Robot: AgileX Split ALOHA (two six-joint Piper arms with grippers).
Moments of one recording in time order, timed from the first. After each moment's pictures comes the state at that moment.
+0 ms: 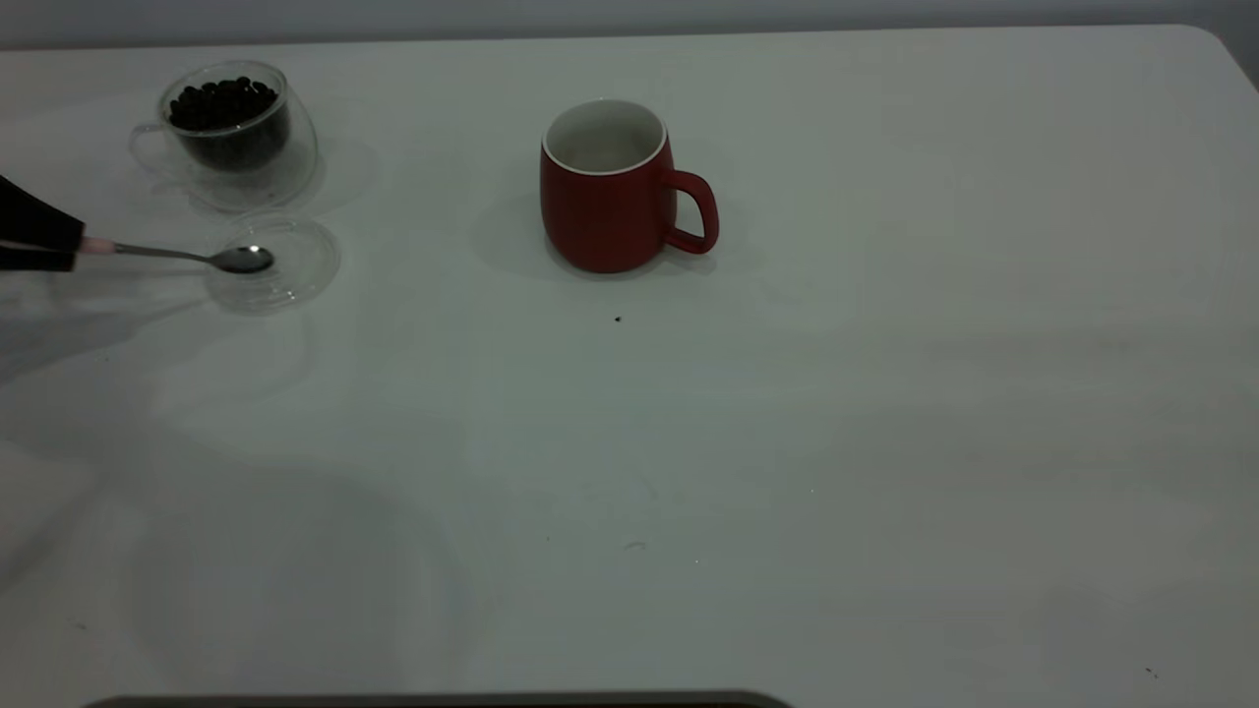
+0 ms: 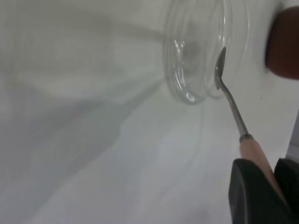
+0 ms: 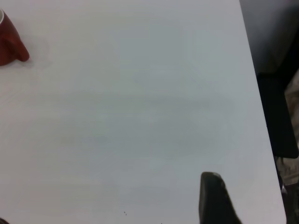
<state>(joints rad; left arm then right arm) 0.53 2.52 -1.47 -1.02 1.08 0.96 0.02 0.03 -0.47 -0.02 1.12 -0.01</state>
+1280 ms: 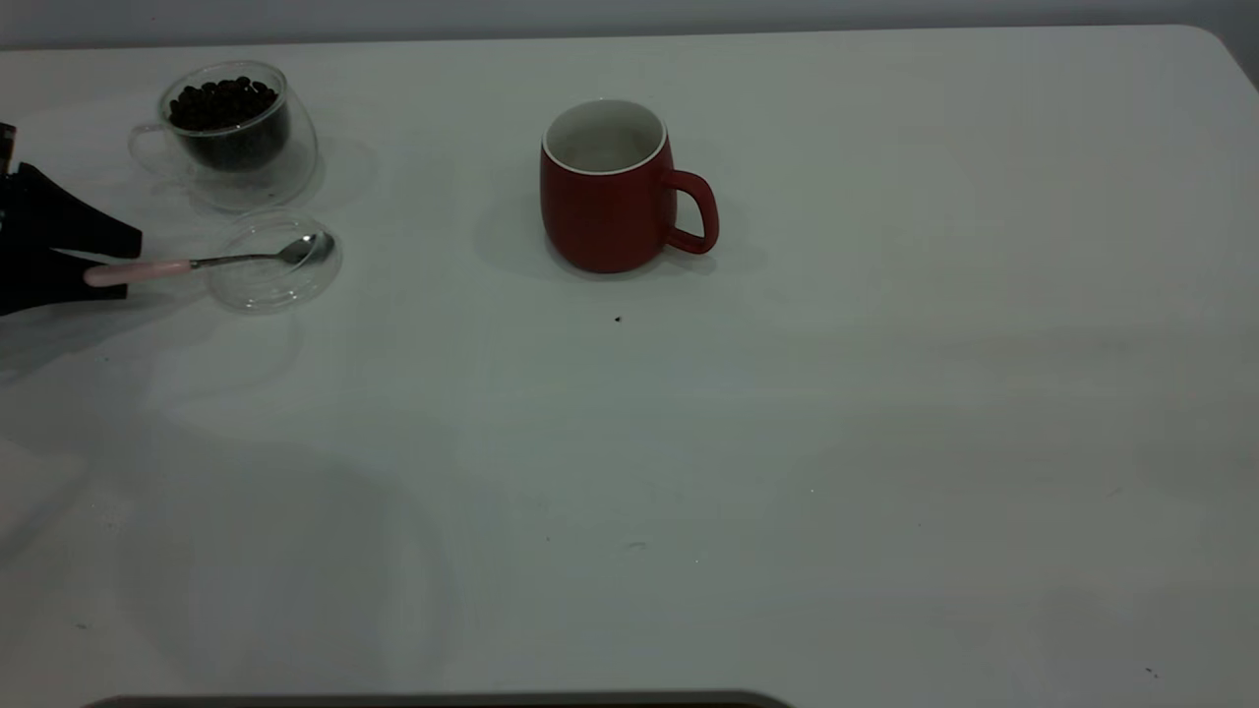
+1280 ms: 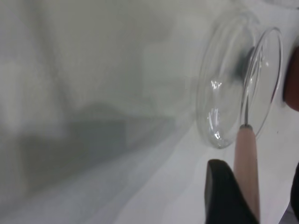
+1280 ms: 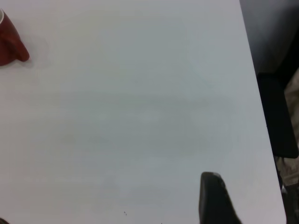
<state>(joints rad) 0.50 2.58 -1.47 -1.13 0.99 1.02 0.02 0.03 -0.47 -0.02 1.12 -0.01</state>
